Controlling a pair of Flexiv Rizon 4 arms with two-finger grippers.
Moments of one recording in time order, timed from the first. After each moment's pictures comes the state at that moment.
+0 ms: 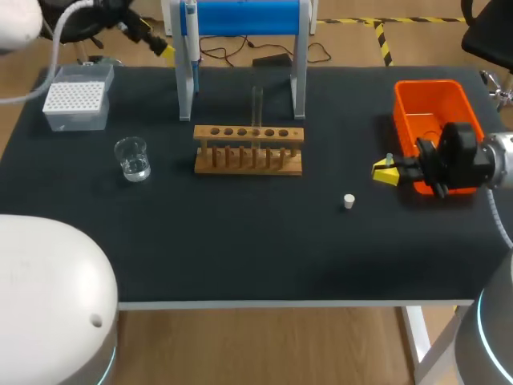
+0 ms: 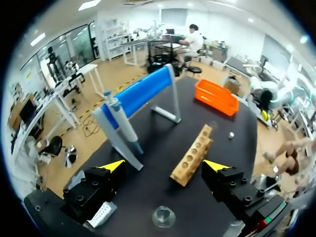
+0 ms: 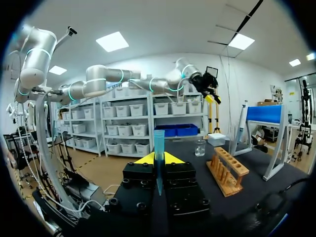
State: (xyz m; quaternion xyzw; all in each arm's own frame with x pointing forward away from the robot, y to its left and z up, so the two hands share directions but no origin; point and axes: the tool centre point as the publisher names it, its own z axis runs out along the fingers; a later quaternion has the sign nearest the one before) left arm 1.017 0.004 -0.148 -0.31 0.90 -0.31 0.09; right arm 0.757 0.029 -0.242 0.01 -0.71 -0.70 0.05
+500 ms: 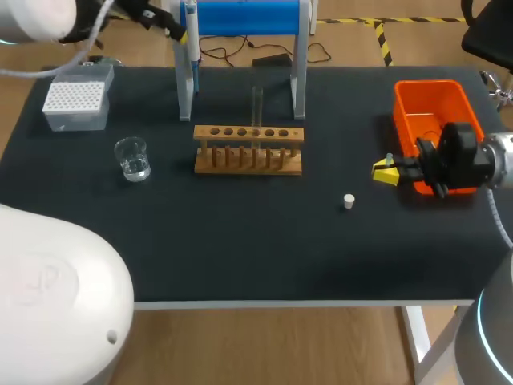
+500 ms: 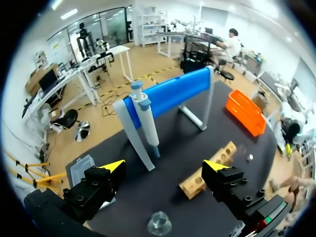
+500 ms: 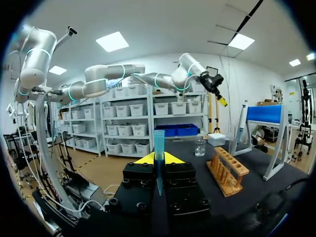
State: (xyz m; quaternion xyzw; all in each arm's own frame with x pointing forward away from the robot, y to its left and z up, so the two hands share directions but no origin) left arm 1.062 -0.008 -0.162 -0.44 0.85 -0.27 0.13; right arm 0.757 0.029 -0.242 0.01 -0.71 -0.70 0.05
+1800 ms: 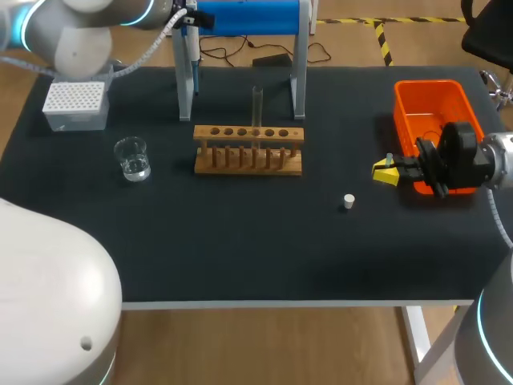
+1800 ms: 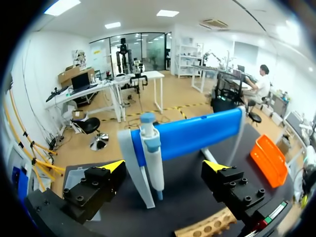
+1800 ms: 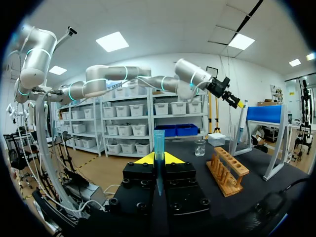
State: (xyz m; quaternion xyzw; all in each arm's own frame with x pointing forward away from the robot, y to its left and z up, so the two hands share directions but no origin) left arm 1.126 -0.047 -0.174 -0.53 0.73 -0.36 0.25; right arm 0.757 0.029 -0.242 0.01 -0.71 -0.70 0.05
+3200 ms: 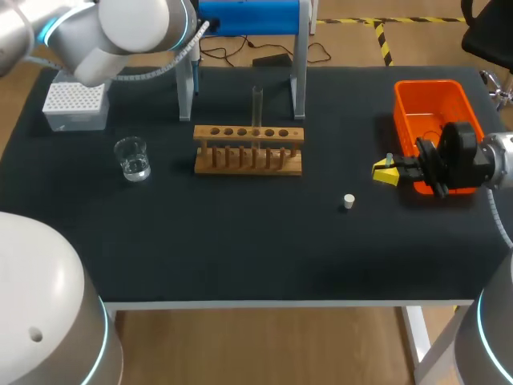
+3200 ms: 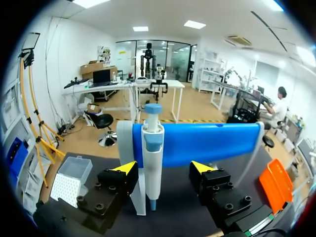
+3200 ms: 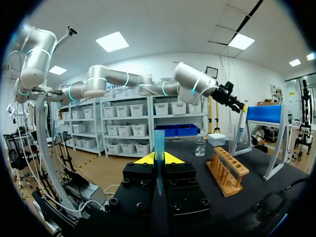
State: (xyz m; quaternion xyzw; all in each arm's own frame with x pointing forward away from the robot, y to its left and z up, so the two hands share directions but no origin) left arm 1.141 -0.056 -0.197 -0.60 0.64 -0.37 0.29; right arm 0.757 0.029 -0.242 0.01 -0.71 -0.70 0.05
